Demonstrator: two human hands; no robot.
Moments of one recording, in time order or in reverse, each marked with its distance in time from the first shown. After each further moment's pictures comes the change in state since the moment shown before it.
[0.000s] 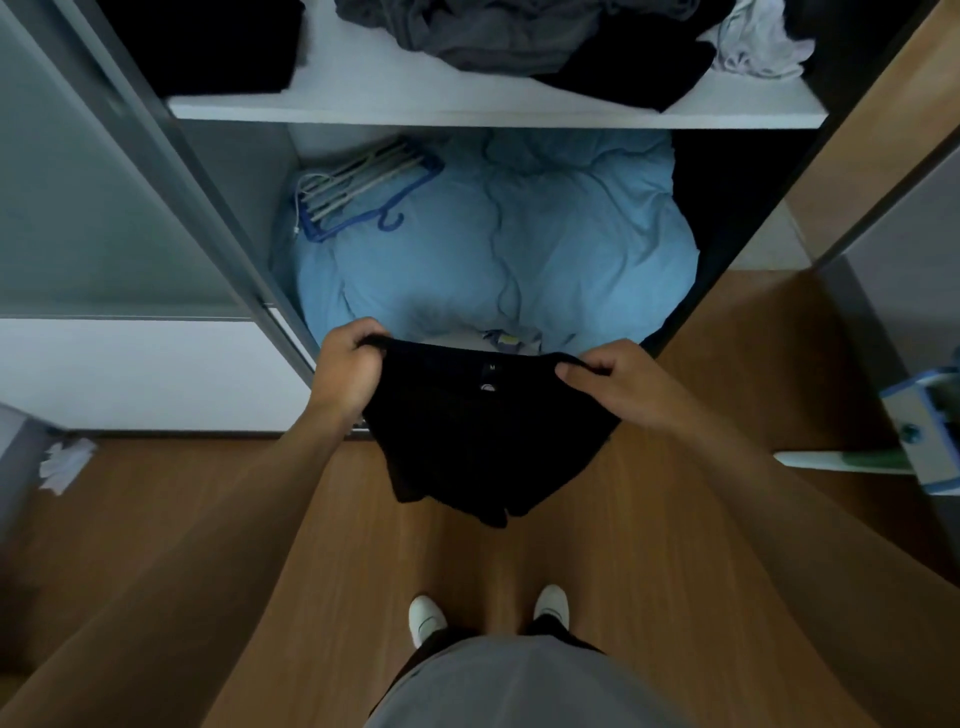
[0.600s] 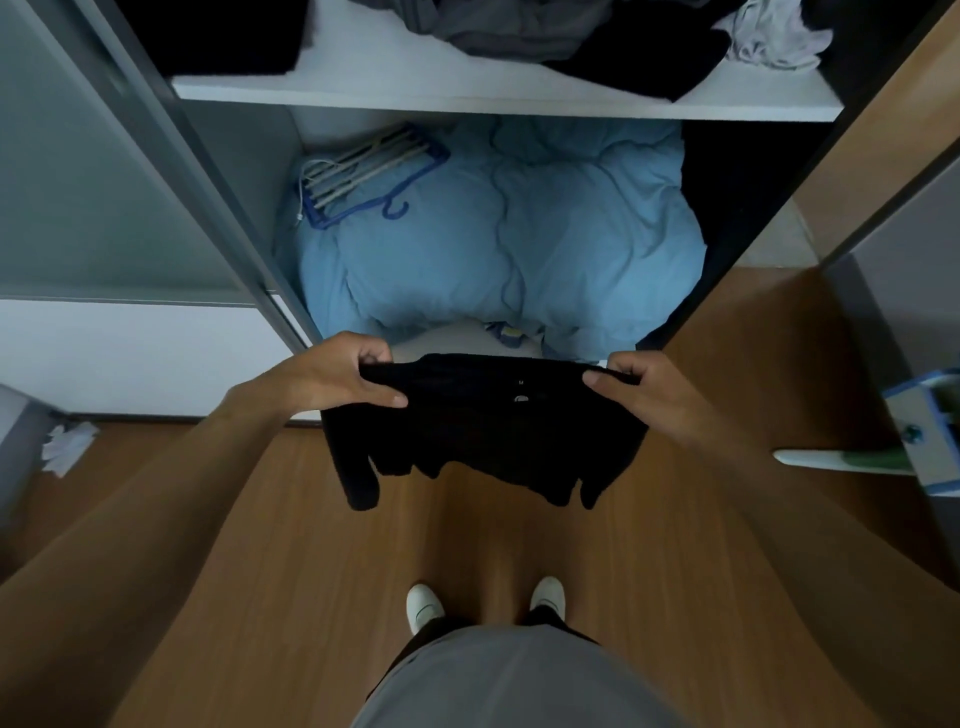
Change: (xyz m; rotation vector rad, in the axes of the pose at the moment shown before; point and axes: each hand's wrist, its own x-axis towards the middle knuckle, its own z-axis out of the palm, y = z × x) left_hand 0.004 0.001 -0.044 0.453 -0.637 0.011; right_hand -0.009 0.040 -0.005 0.100 0.043 -0.001
